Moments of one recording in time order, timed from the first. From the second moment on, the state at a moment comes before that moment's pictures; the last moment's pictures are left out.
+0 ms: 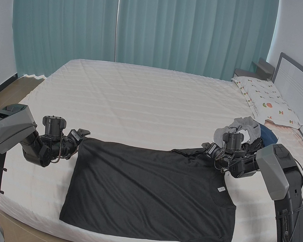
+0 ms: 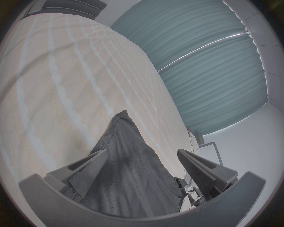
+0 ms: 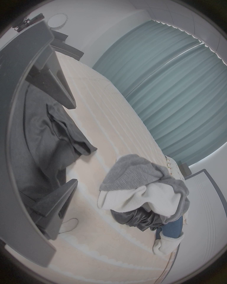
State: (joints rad) left arm -0.02 2.45 -1.15 -0.84 -0.21 -1.01; right arm 0.18 2.69 -1.75 -0.47 -0.06 0.62
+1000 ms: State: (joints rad) left arm -0.02 2.50 -1.26 -0.83 -0.15 -1.00; right arm 0.12 2.75 -1.74 -0.60 -0.06 0.60
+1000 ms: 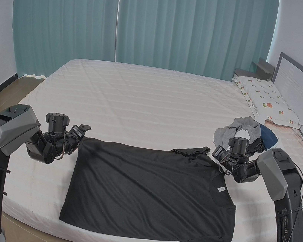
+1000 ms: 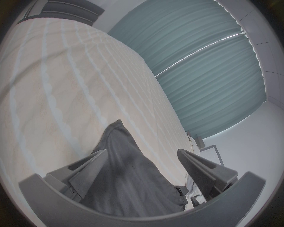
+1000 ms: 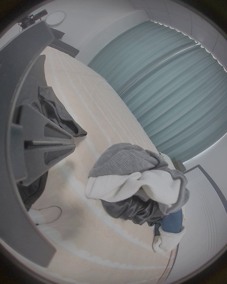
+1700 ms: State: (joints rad) left arm -0.02 2.56 -1.35 -0.78 -0.11 -0.99; right arm 0.13 2.70 -1.56 -0.72 0.03 0.52
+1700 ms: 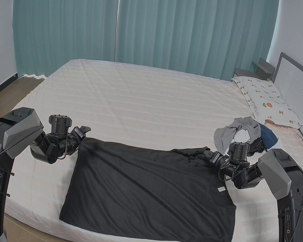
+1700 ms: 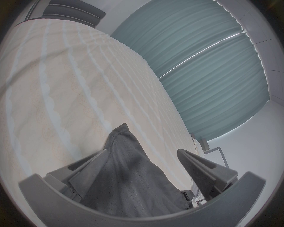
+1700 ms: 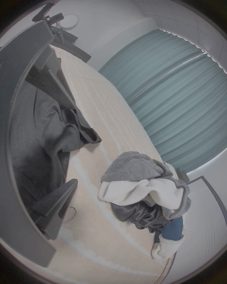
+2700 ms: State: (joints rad) left arm -0.04 2.66 -1.61 -0.50 0.07 -0.94; right arm 0.13 2.72 -1.56 -0.80 0.02 0.45
